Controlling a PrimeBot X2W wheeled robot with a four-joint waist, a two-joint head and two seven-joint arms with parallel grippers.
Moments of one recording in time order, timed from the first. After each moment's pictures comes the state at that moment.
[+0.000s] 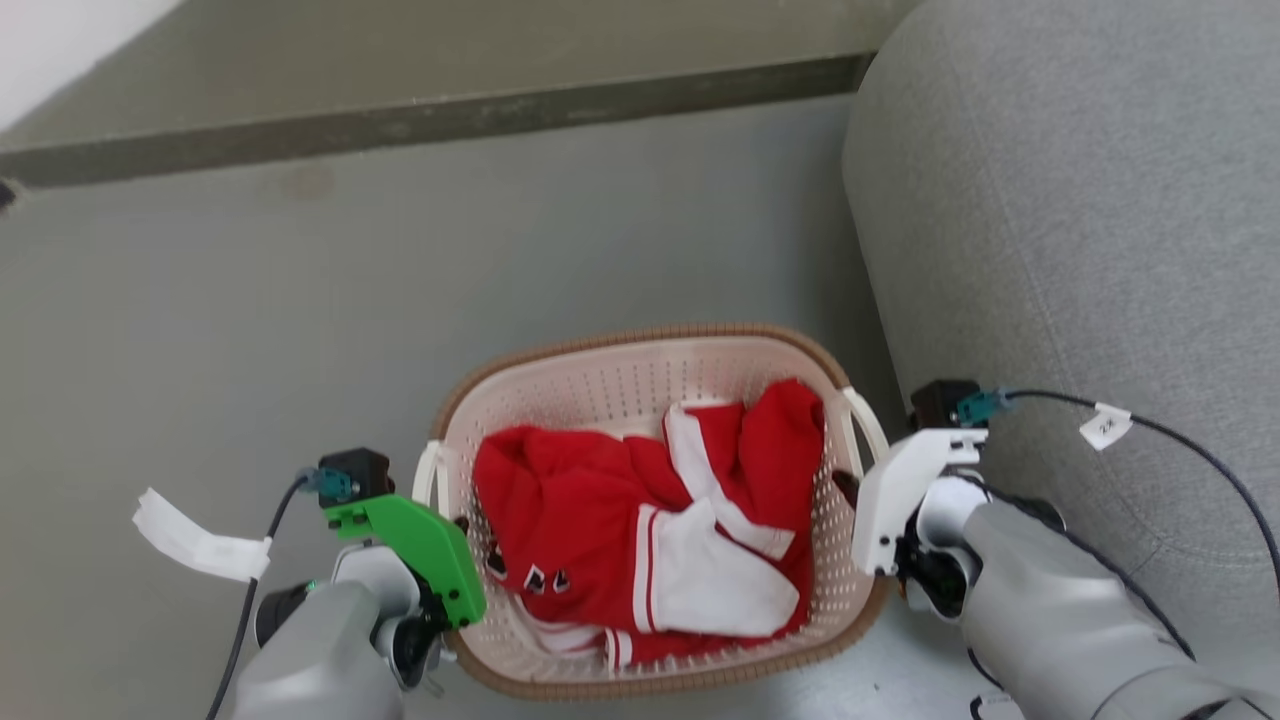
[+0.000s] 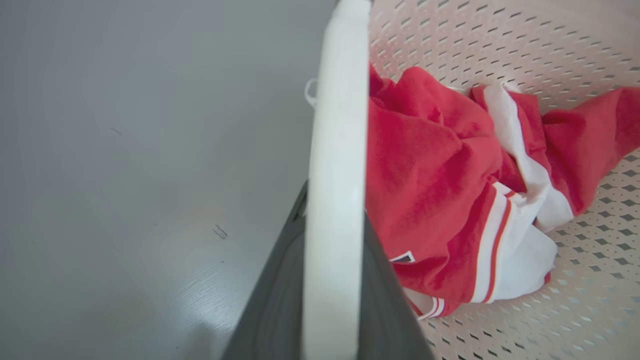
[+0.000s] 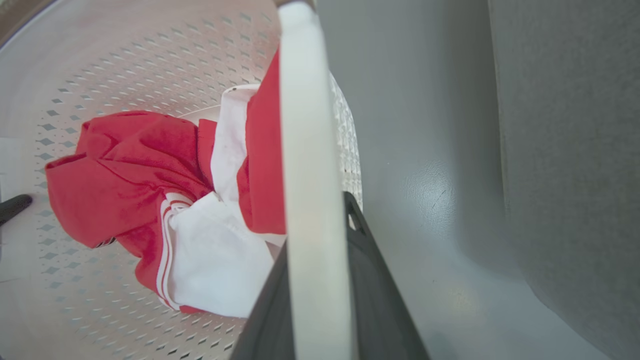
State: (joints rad) left arm -0.56 0.00 -0.66 1.12 -0.93 -0.08 0.05; right arm -0.60 -0.04 0.76 1.17 0.85 0.11 0.07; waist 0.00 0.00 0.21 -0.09
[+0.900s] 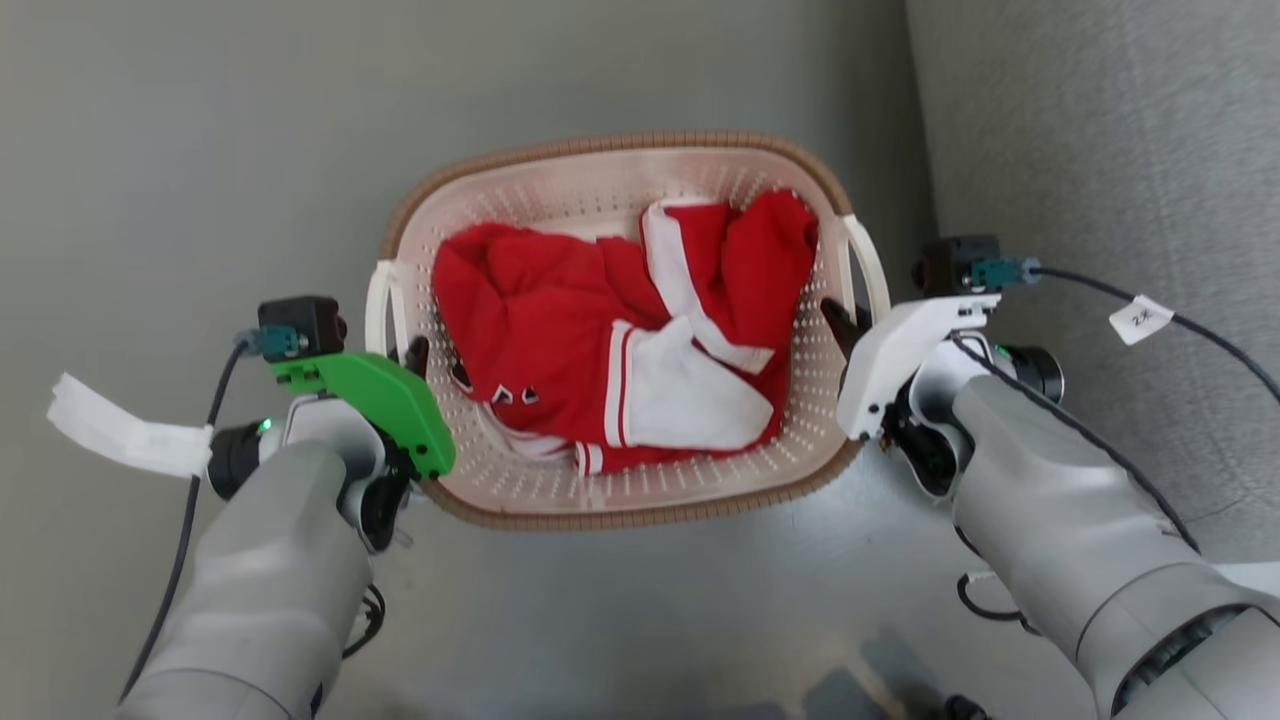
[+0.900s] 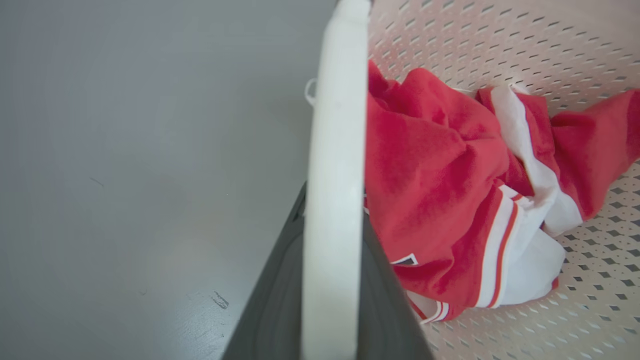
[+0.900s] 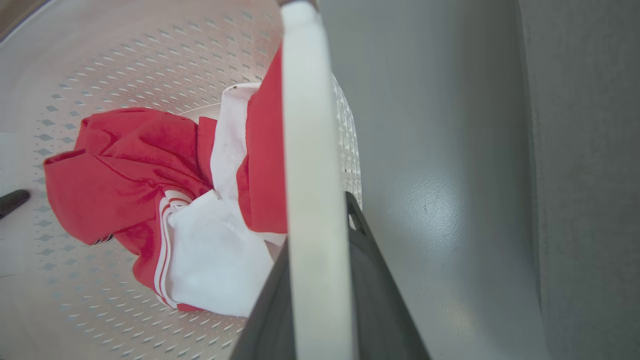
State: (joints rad) left arm -0.78 0.03 -0.65 1.12 -0.89 -0.08 -0.10; right arm -0.79 -0.05 0.76 1.13 0.82 0.10 -0.09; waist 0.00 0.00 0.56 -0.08
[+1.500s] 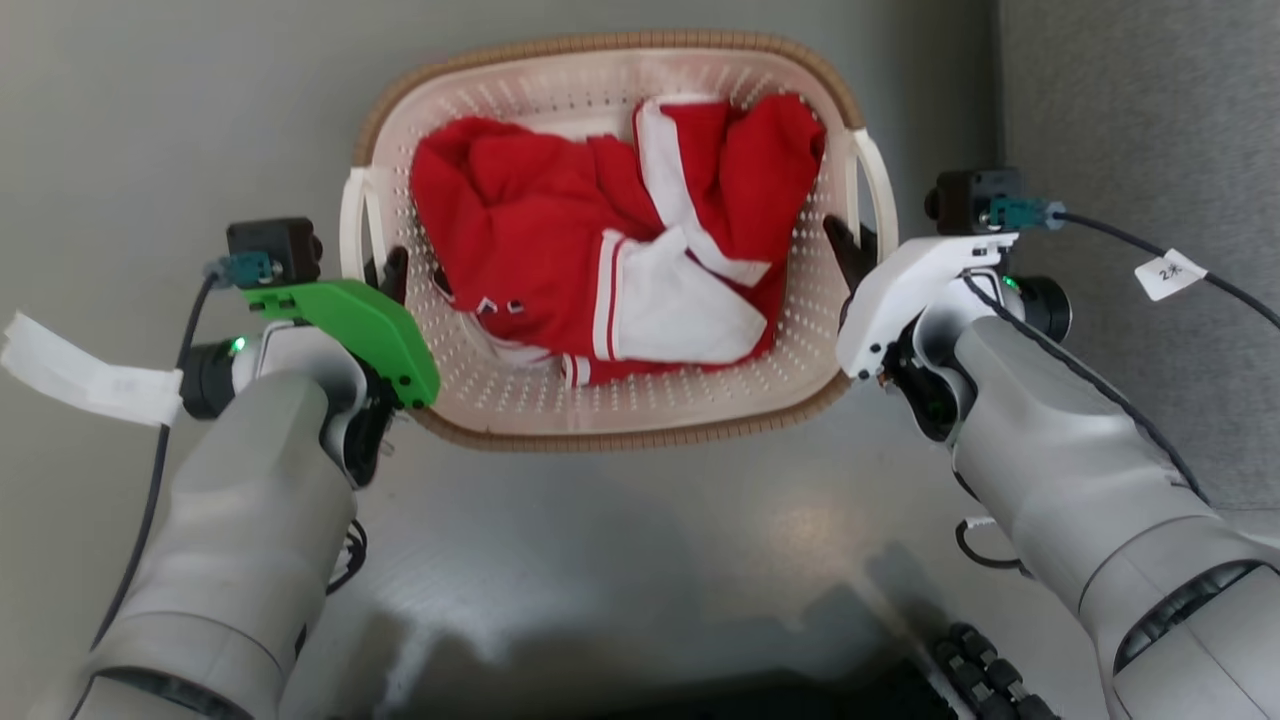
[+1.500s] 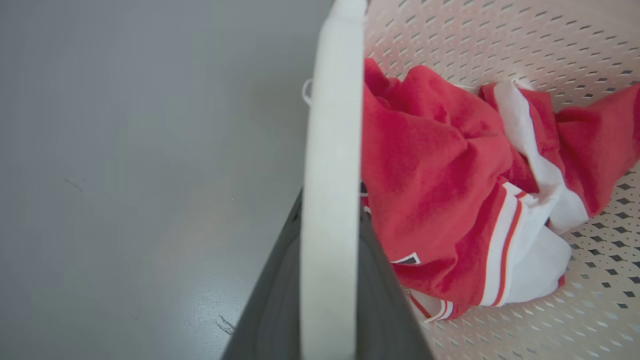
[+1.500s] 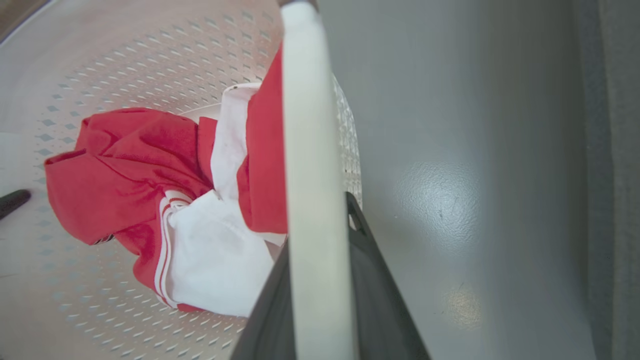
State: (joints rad) left arm -0.88 0.04 -0.66 1.13 -0.85 -0.09 -0.16; right arm -0.87 -0.05 0.76 1.13 0.82 0.10 -0.17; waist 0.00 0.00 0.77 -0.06
